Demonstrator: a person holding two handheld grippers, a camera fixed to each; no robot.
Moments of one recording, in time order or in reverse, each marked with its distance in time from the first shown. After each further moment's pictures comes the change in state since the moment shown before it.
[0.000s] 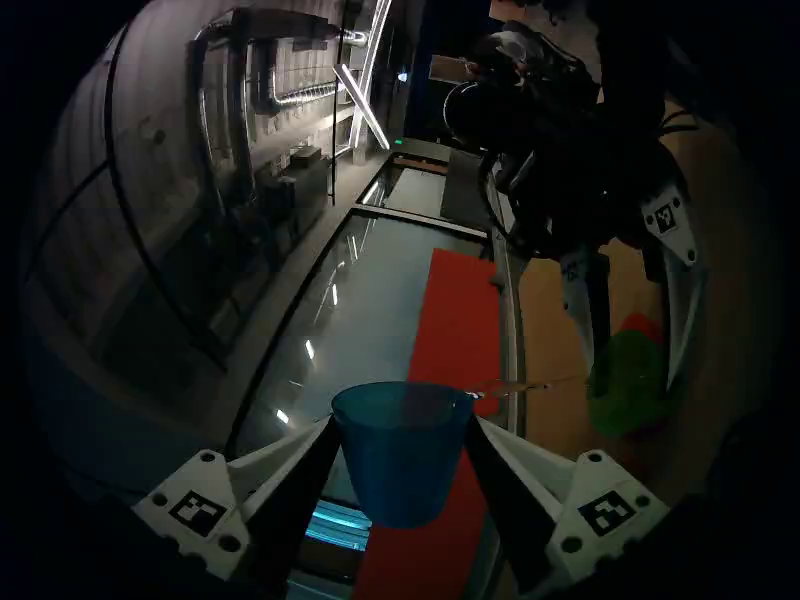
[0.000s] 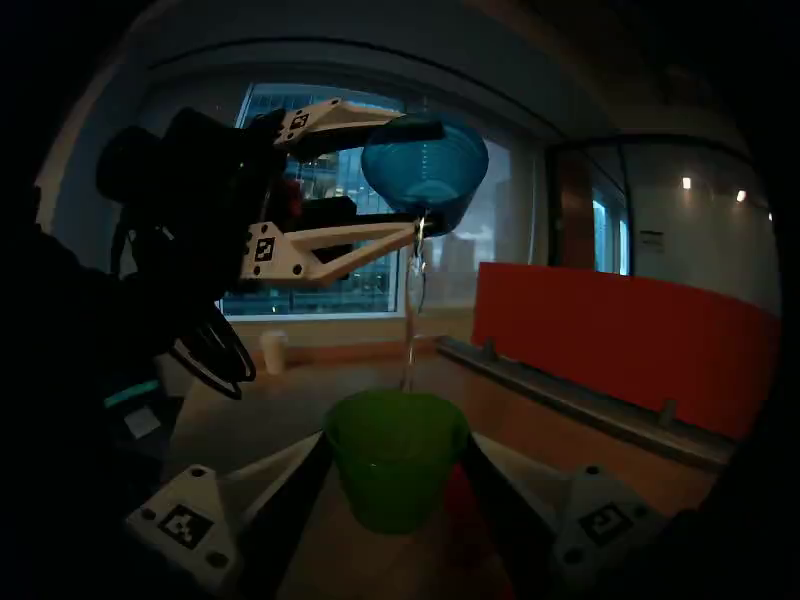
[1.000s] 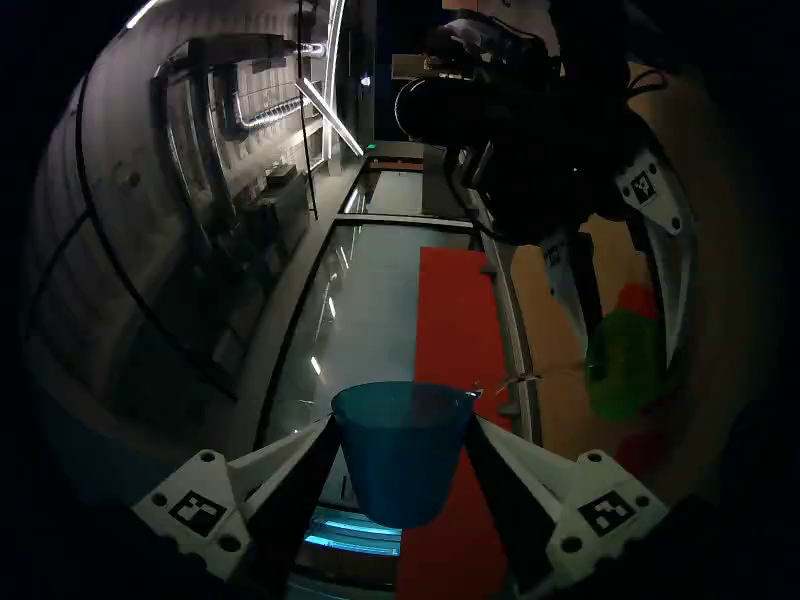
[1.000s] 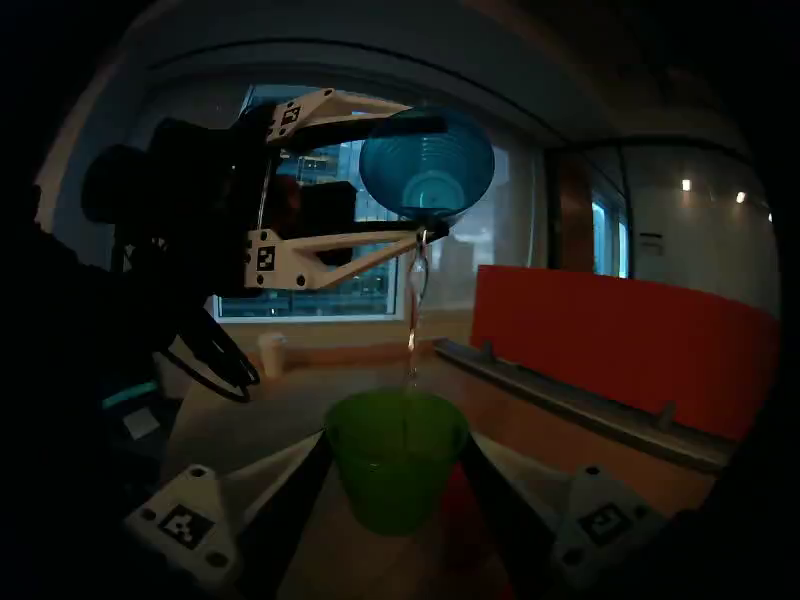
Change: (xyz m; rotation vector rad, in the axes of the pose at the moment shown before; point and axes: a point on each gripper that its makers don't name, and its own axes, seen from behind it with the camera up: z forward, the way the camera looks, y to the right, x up) left arm 0.008 0.006 0.008 -0.014 0.010 0.159; right arm 0.002 0.002 0.003 -0.004 0.008 -0.001
